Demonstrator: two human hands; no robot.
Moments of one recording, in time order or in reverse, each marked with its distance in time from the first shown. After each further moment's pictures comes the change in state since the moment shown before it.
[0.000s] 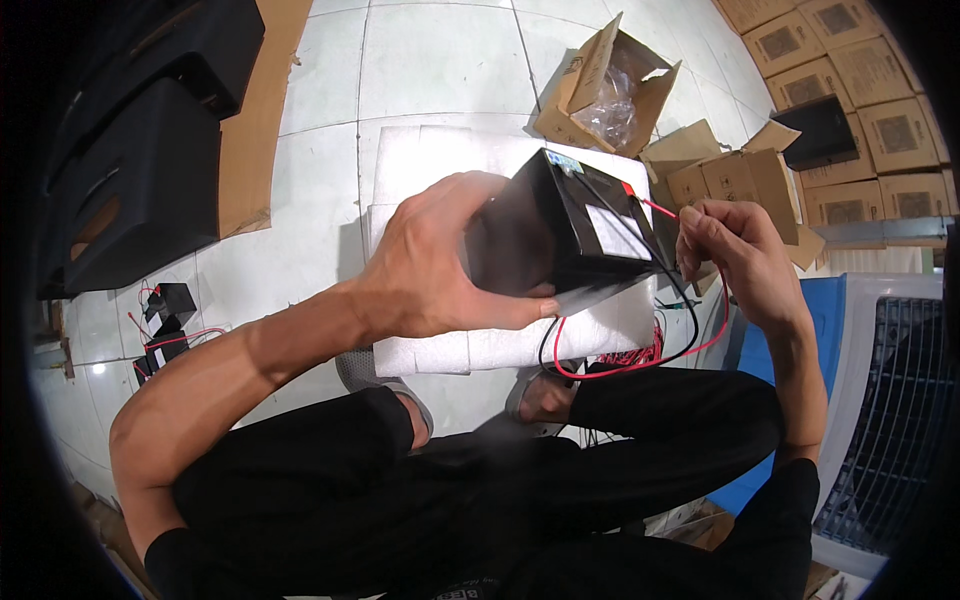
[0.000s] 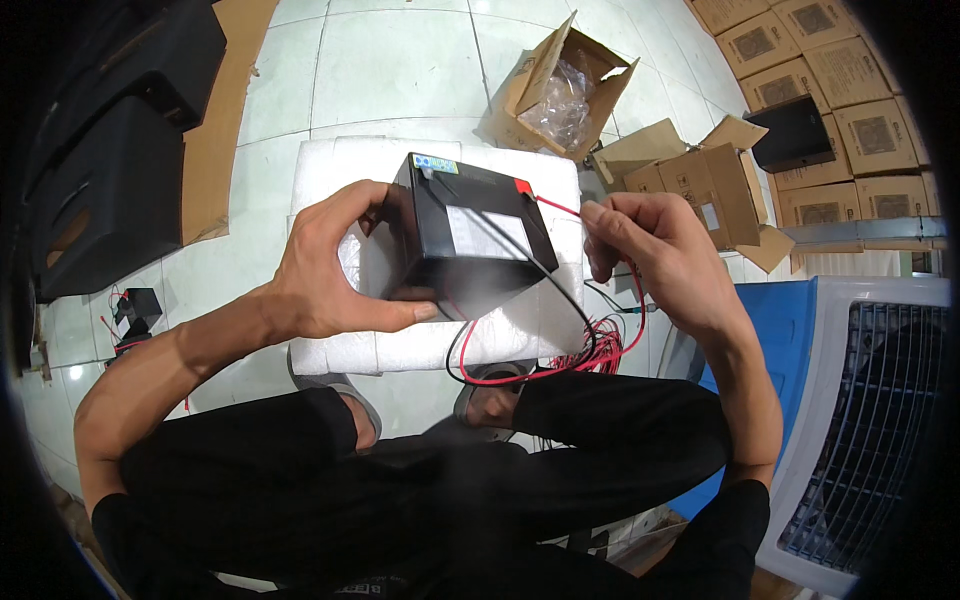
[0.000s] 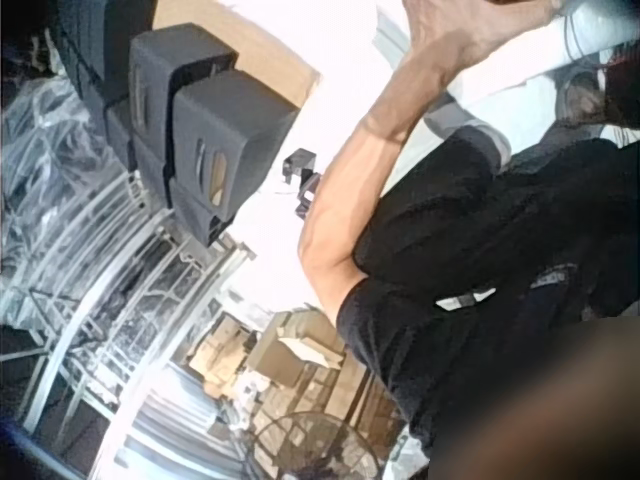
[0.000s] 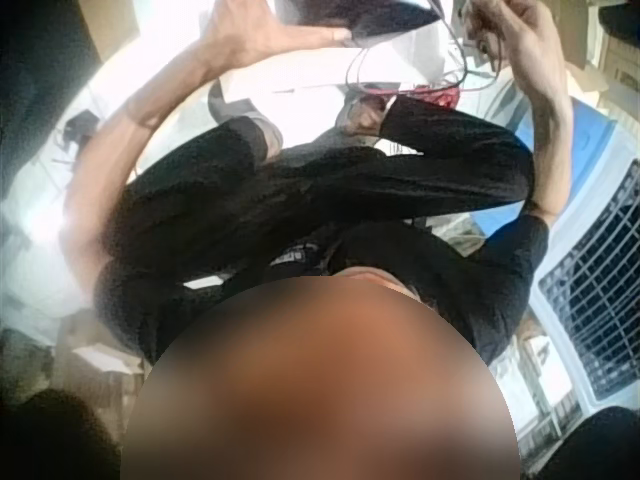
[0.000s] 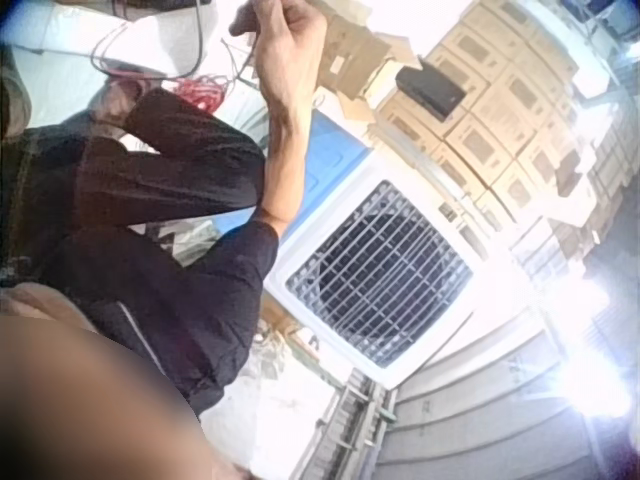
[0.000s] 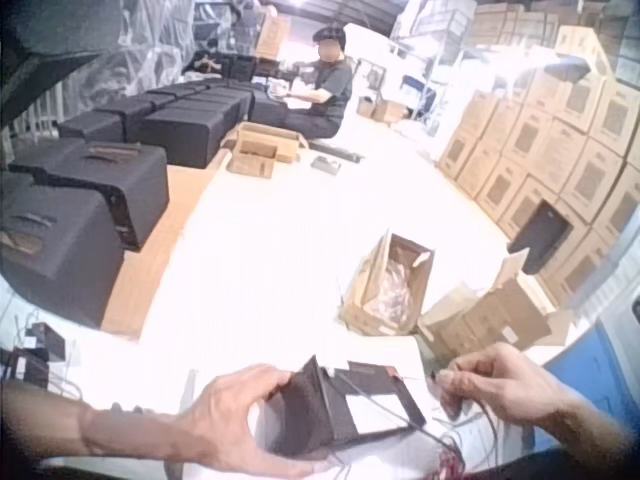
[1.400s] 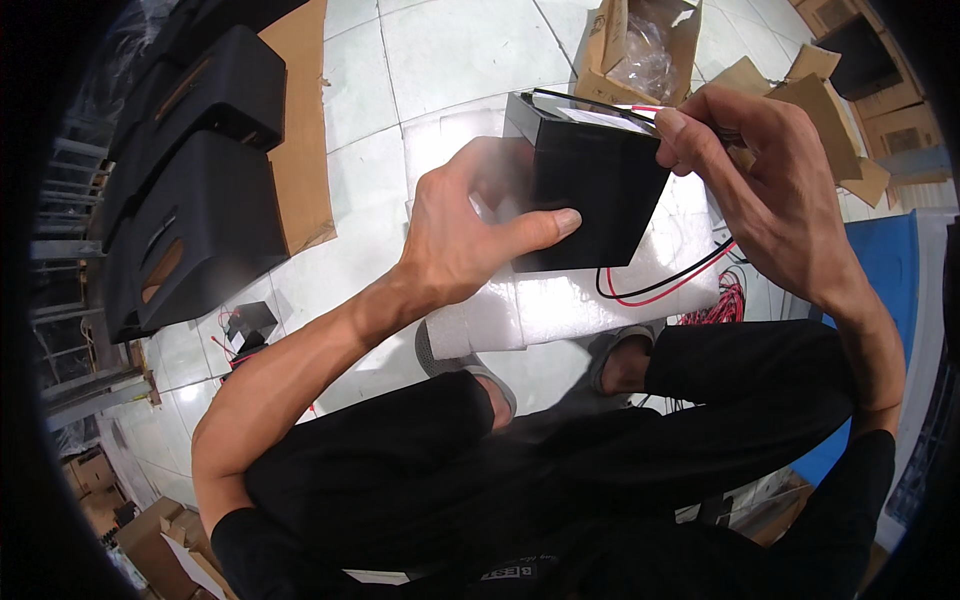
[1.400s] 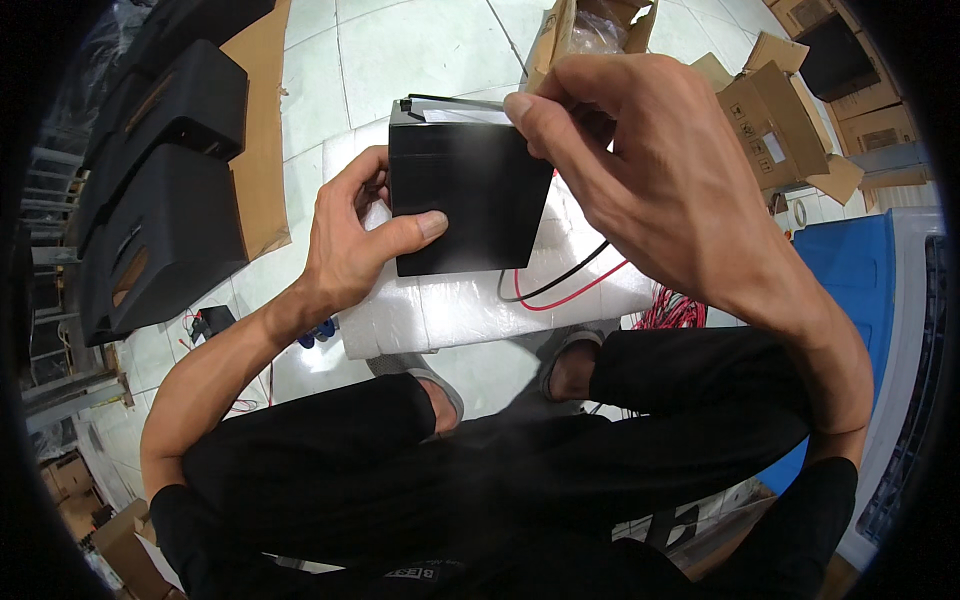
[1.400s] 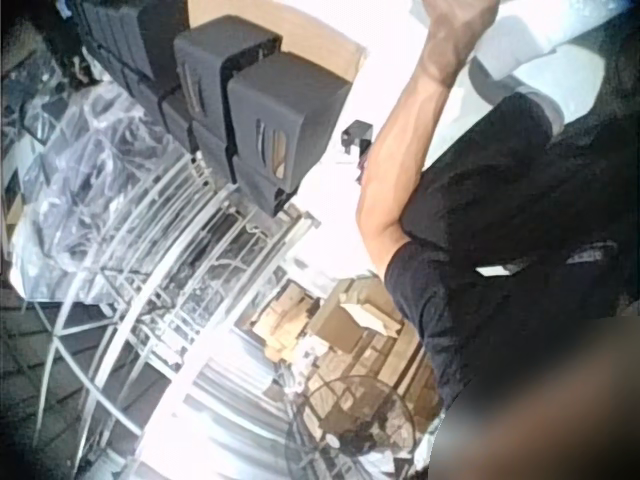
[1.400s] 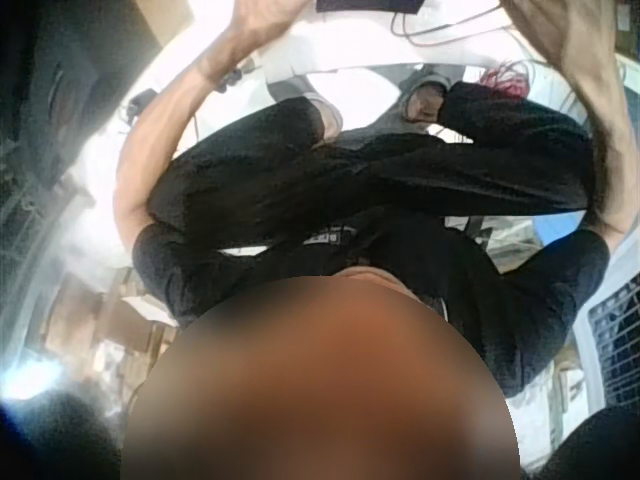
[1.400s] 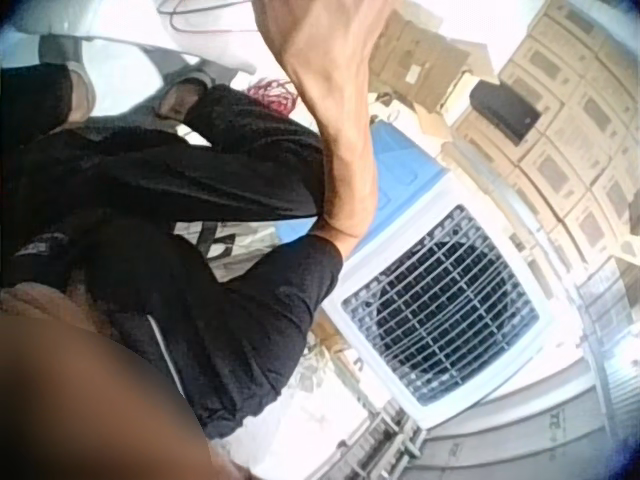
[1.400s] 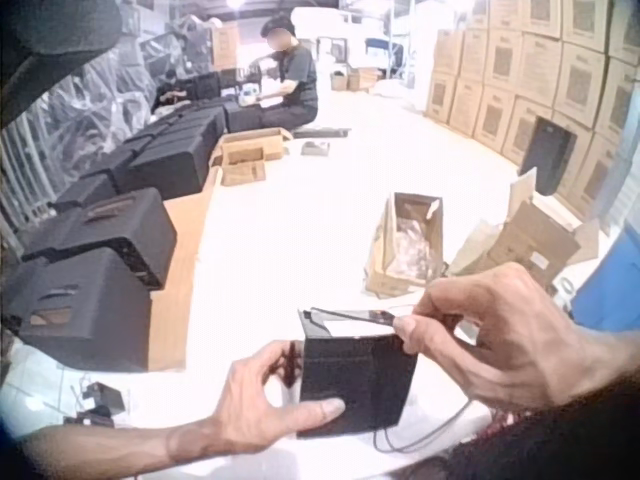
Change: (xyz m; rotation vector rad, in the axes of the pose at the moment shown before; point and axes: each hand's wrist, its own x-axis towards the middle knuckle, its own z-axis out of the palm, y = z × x) left_hand 0.011 0.007 -0.004 -0.111 -0.015 -0.346; right_hand -0.001 -0.034 0.040 -0.382 0.268 -0.463
